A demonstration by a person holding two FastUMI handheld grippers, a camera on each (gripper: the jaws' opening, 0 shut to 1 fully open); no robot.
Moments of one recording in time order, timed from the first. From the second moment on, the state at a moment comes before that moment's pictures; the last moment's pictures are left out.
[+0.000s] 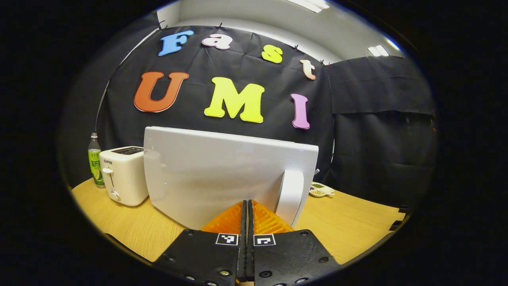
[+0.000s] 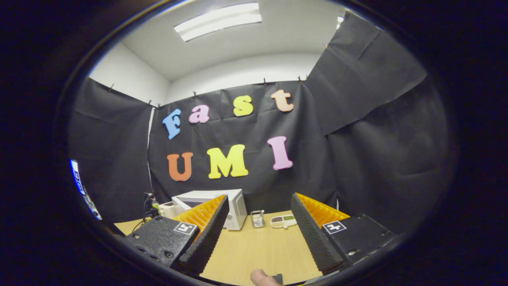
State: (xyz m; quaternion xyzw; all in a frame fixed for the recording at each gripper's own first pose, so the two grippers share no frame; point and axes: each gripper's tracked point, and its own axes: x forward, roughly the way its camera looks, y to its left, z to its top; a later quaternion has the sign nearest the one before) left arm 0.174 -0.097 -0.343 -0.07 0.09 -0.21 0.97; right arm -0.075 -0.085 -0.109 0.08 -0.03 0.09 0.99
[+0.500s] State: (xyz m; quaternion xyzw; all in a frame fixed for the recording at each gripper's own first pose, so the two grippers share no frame) left arm 0.239 -0.151 -0.361 -0.05 0.11 -0.19 0.97; right arm -0.039 -0.068 -0.150 0.06 0.02 0.11 0.99
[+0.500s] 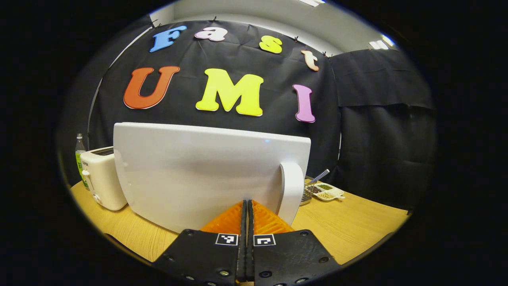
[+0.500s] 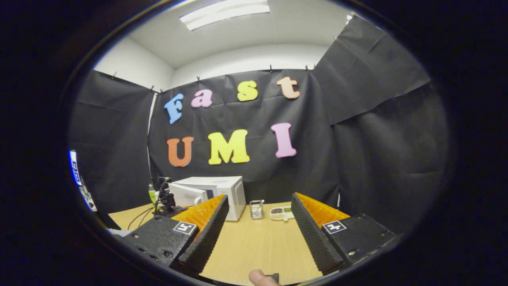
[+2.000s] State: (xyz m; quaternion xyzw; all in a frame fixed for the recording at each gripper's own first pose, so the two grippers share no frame) left arm 0.236 -0.103 -0.347 0.00 0.20 -0.01 0.98; right arm -0.034 -0.067 -0.181 0.08 0.08 0.08 0.99
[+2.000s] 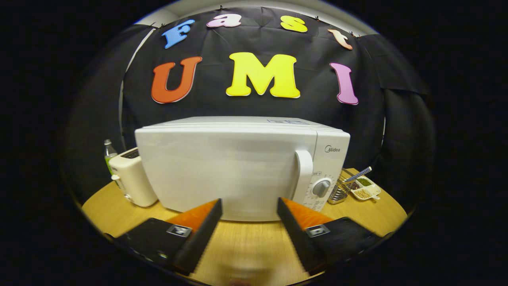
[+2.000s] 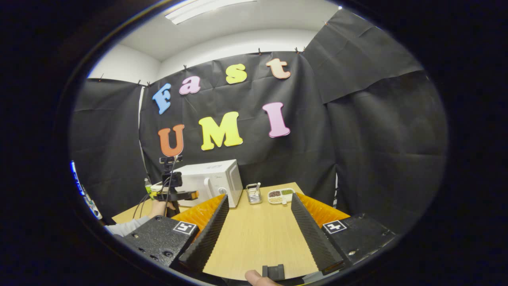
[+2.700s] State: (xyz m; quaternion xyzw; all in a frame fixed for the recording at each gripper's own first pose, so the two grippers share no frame) left arm 0.049 -0.047 -0.187 -0.01 0.09 0.00 1.00; right arm -0.049 0.002 -0.152 0.09 0.07 0.10 0.99
